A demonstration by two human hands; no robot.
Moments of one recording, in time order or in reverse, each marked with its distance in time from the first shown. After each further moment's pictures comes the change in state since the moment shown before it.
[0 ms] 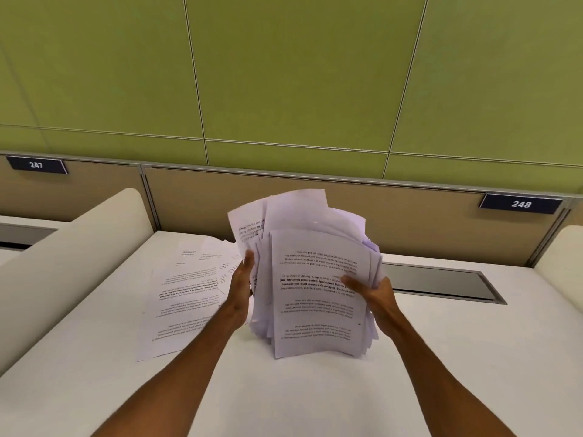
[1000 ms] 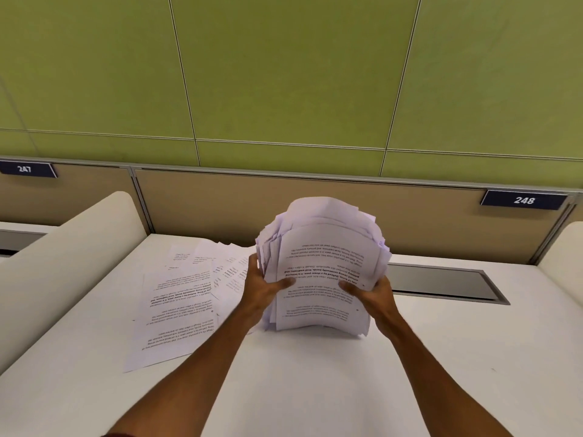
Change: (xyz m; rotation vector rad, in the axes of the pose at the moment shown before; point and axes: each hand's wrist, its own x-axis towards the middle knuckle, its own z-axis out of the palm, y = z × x) left_hand 0.022 -0.019 0.040 0.468 0.017 0.167; right_hand 0.024 0.017 -0.016 -0.106 0.051 -0.075
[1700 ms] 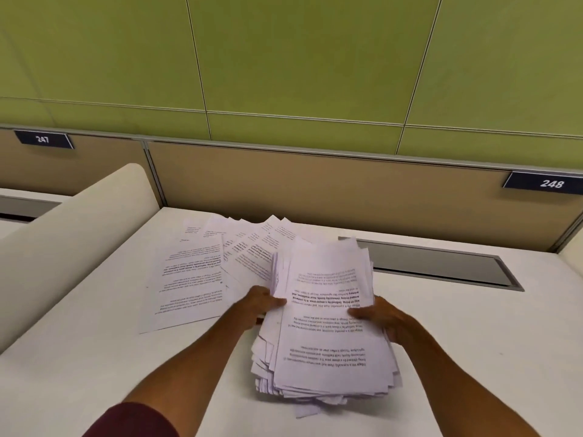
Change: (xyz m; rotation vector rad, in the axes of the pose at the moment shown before) left_hand -0.026 -0.064 -0.007 -0.047 -0.271 -0.620; right_hand -0.028 0.054 -0.023 -0.021 -0.327 0.676
